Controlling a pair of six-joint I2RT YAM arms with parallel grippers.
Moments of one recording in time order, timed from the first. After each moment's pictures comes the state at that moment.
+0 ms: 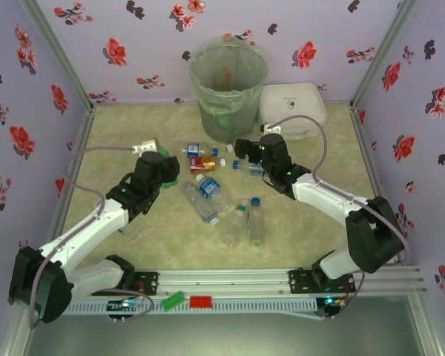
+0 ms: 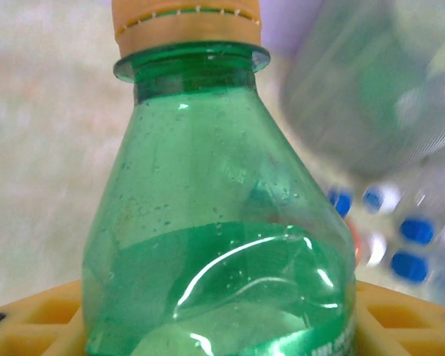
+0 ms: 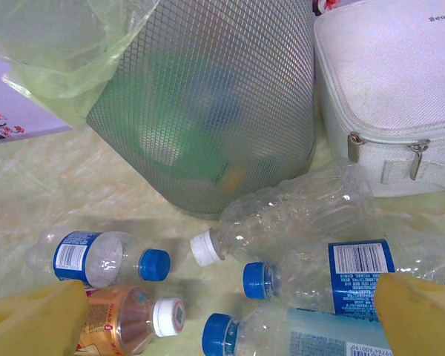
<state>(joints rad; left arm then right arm) -0.56 1.12 0.78 -0.18 -0.39 -0.54 0.58 1.46 0.91 0.12 0.23 0.45</state>
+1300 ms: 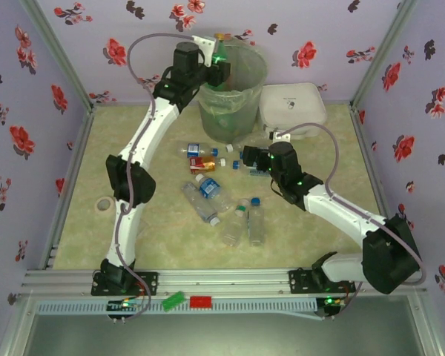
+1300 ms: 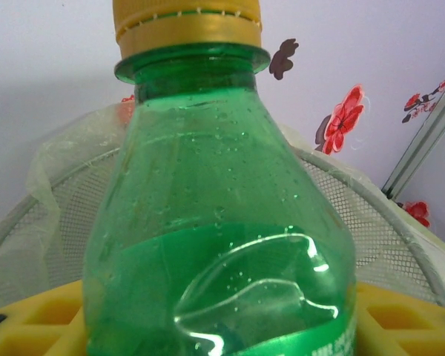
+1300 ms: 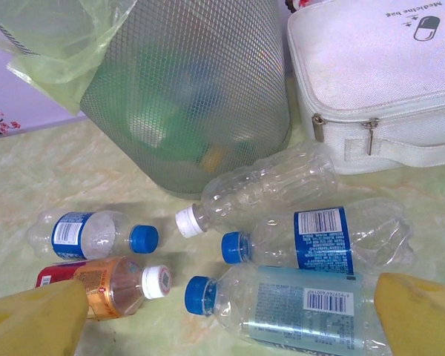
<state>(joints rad) -0.47 2.30 2.52 -0.46 0.10 -0.09 0.58 1.29 0.81 0.04 0.25 0.46</state>
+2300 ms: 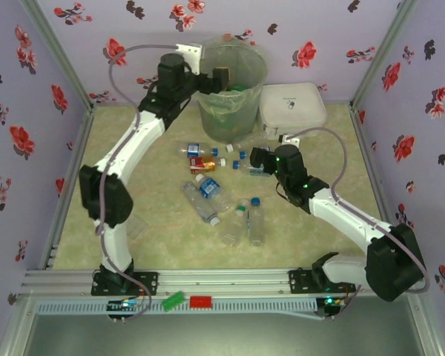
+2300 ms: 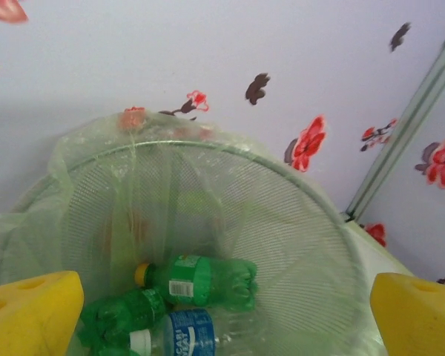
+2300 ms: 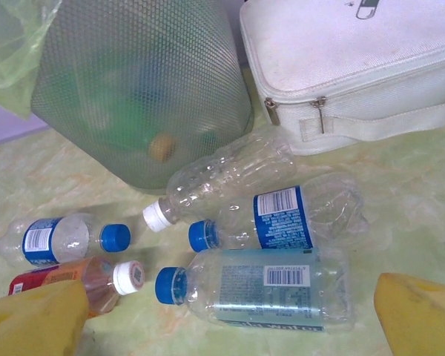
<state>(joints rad) -0.47 1.89 1.90 -0.12 0.13 -0.19 0.53 1.24 0.77 -0.02 0.26 0.54</state>
